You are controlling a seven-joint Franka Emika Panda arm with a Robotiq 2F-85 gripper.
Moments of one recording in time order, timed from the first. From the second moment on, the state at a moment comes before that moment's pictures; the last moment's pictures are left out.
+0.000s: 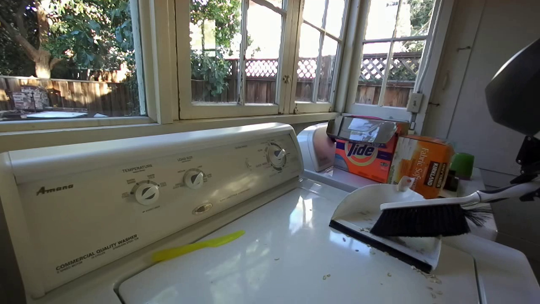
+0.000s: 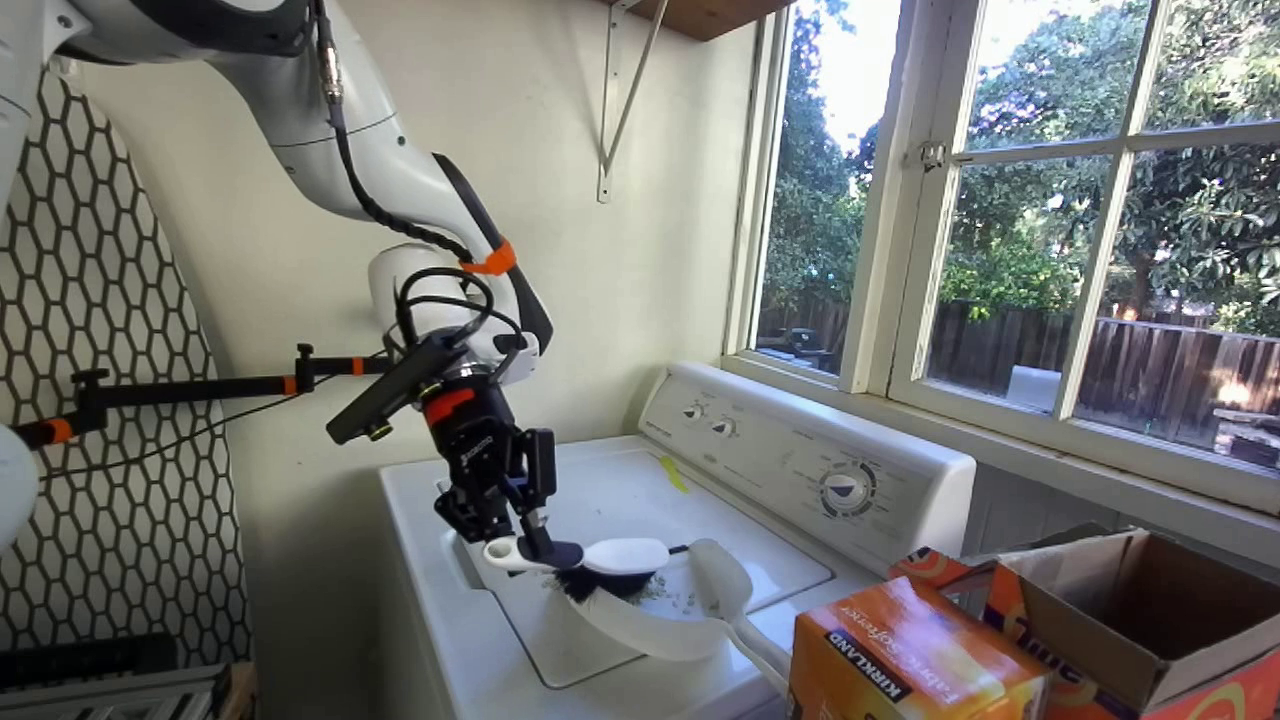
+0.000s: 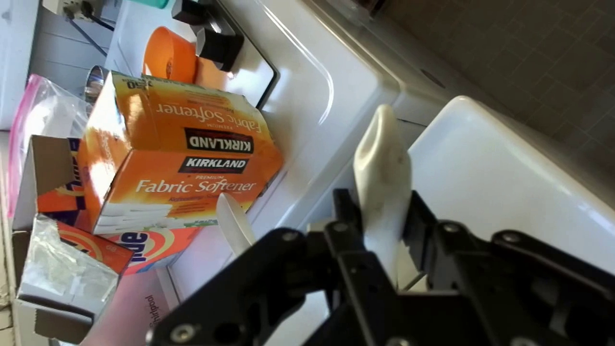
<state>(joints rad) 1.00 0.25 -0.15 -2.34 2.25 4.22 -2.54</state>
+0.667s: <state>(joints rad) 1.18 0.18 -0.20 -2.29 2.20 4.22 -2.50</state>
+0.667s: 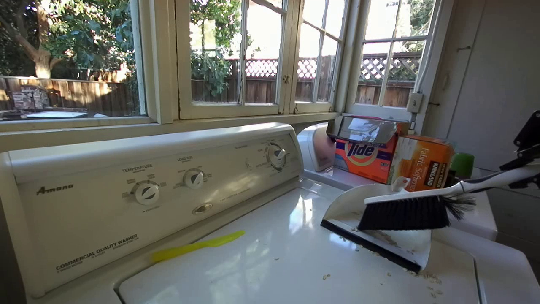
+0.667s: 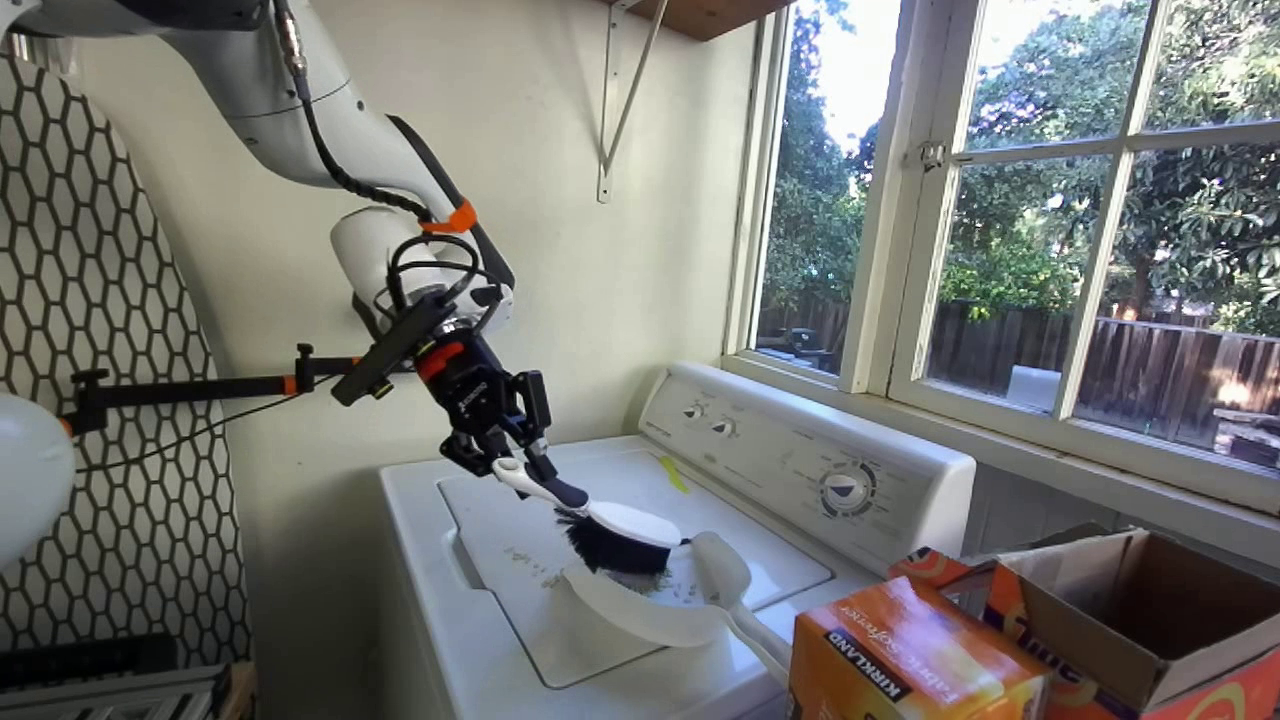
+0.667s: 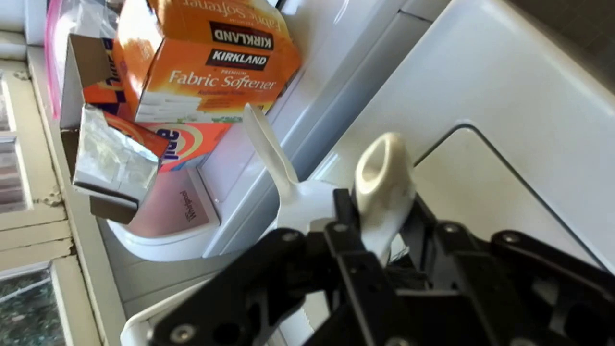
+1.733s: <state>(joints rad) 1.27 0.05 -0.18 -2.35 2.15 4.22 -2.55</state>
